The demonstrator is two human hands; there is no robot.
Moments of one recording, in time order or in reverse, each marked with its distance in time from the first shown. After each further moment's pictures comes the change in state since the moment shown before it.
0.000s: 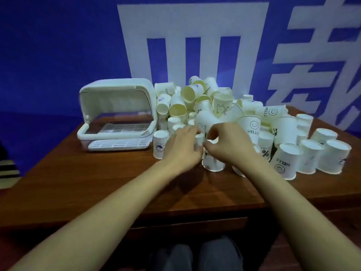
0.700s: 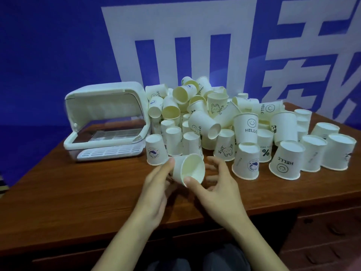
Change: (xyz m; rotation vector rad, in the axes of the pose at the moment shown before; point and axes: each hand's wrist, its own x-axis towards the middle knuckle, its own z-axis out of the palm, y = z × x) left_hand -0.084 -0.007 0.005 -1.422 0.058 -0.645; right_hand -0.090 -0.006 0.070 0.799 0.091 0.238
